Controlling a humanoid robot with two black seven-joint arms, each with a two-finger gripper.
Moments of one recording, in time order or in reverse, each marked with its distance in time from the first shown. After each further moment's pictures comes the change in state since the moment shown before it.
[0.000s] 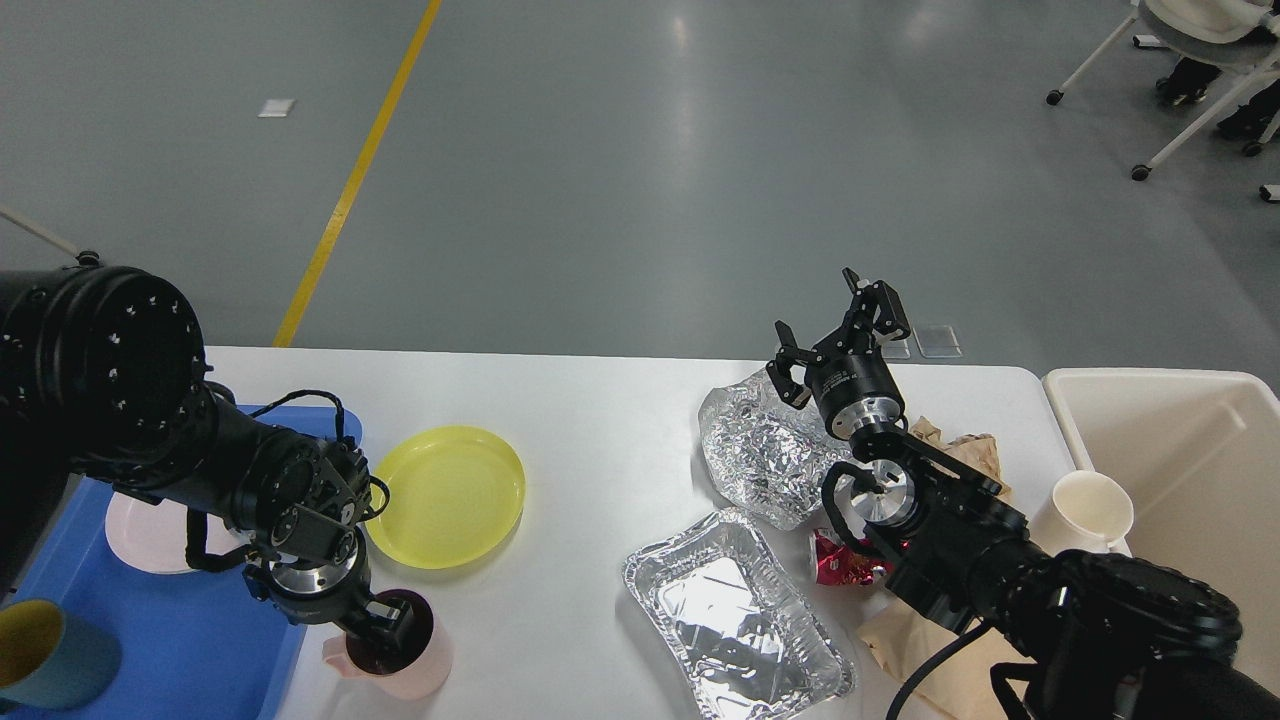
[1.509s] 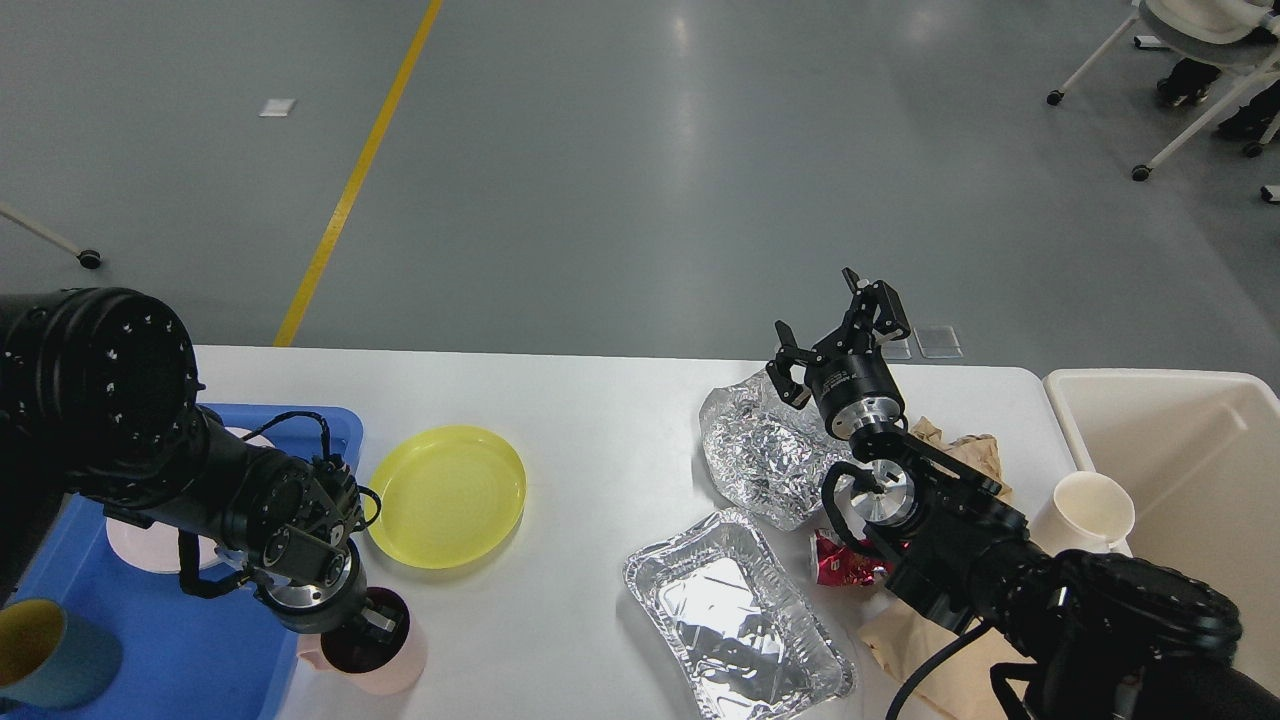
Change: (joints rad) left arm 0.038 0.020 -0.004 0.000 0.000 0.092 0.016; right arm 0.000 0.000 0.000 0.000 0.000 0.000 0.000
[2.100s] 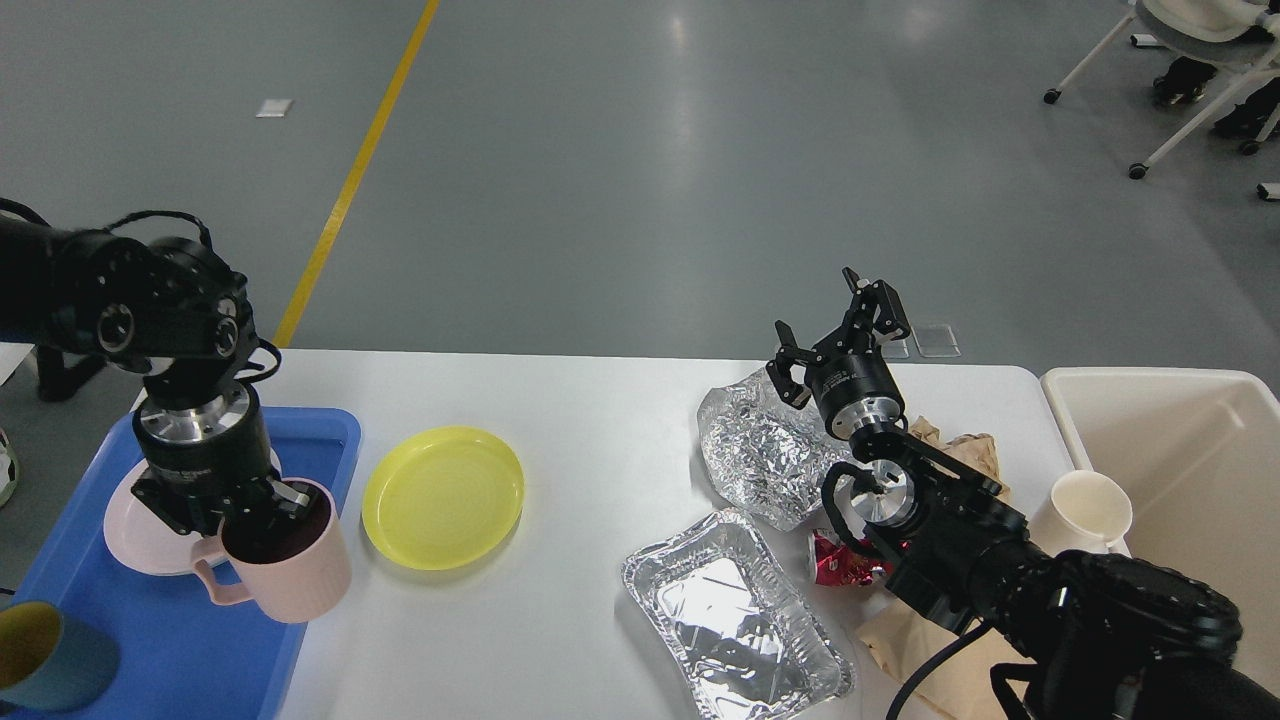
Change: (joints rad) left arm -0.359 0.270 -0.058 0.008 0.015 -0.601 -0.018; right arm 0.000 0.000 0.000 0.000 0.000 0.000 0.000
